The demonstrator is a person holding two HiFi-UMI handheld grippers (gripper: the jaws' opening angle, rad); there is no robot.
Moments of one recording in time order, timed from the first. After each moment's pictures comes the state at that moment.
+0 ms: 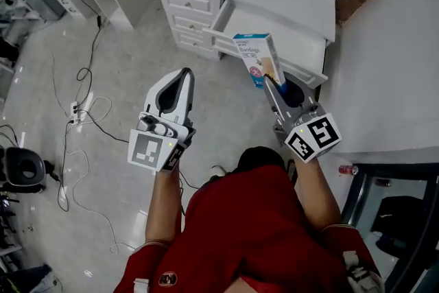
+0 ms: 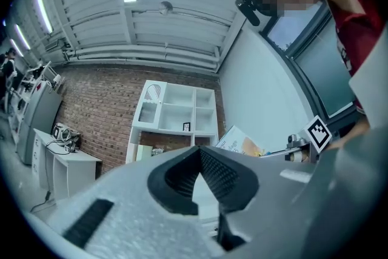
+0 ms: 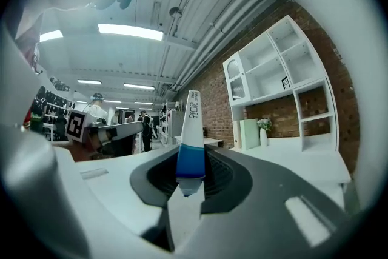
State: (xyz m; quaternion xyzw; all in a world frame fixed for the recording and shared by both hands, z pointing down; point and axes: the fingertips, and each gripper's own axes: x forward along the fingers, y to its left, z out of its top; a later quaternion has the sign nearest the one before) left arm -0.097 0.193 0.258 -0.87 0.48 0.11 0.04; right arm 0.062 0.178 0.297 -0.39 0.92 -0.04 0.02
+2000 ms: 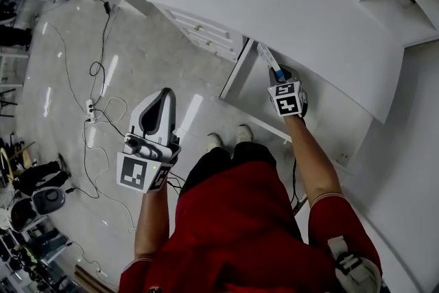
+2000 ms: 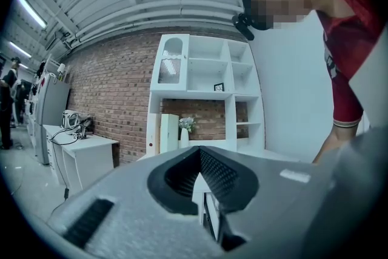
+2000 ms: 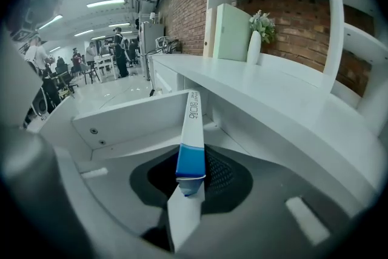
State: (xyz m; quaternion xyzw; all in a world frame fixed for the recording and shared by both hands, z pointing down) left arm -0.156 -0.194 0.361 -0.84 0.55 -0.01 -0.03; right arm 0.063 -0.315 0.679 -0.42 0.83 -0.14 -0.35
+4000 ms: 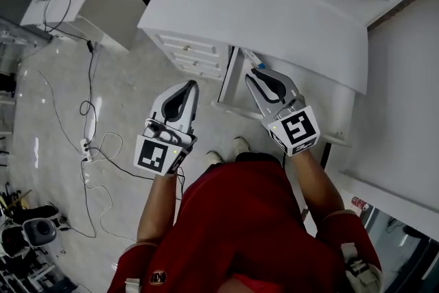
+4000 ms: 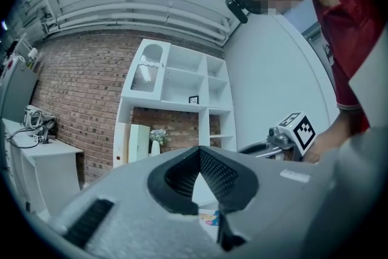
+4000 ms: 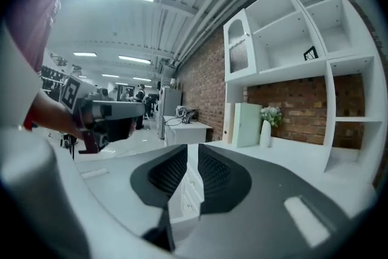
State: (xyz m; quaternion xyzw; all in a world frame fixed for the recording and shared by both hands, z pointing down) left arm -0.126 -0.184 0.328 -0.91 0.42 0.04 0.00; right arm -0.018 -0.207 0.375 -0.39 0.91 -0.01 -0.09
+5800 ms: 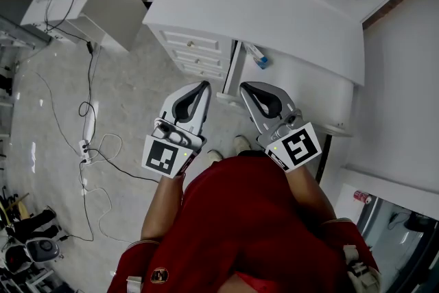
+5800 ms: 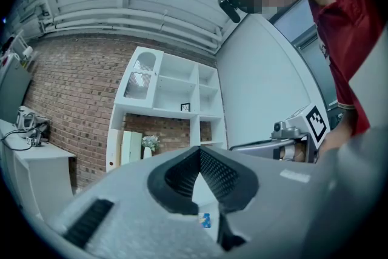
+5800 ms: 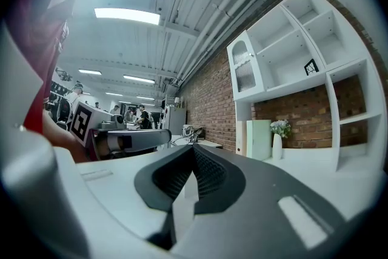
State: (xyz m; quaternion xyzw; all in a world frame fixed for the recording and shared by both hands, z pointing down) left arm -0.129 -0.134 0.310 -0.92 0.39 0.06 0.02; right arm -0.068 -0.127 0.325 -0.38 0.93 0.01 0.00
